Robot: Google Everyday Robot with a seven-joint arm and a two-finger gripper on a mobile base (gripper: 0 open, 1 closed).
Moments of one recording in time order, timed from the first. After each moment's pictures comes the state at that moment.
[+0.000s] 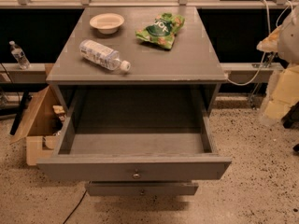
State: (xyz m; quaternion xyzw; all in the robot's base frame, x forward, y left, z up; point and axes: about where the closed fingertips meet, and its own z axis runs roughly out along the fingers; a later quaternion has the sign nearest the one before) arm 0.438 -0.217 0.976 -0.60 0.78 -0.03 0.16
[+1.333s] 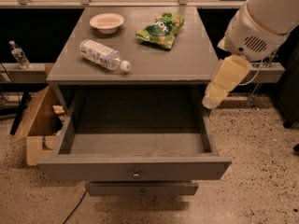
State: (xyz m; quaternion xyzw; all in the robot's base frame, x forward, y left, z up) arm 0.487 -0.146 0.958 -0.56 0.80 0.02 0.19
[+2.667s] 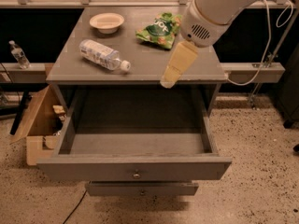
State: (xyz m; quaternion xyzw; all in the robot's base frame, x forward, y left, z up) arm 0.553 -0.073 0.957 -0.54 0.80 0.03 0.24
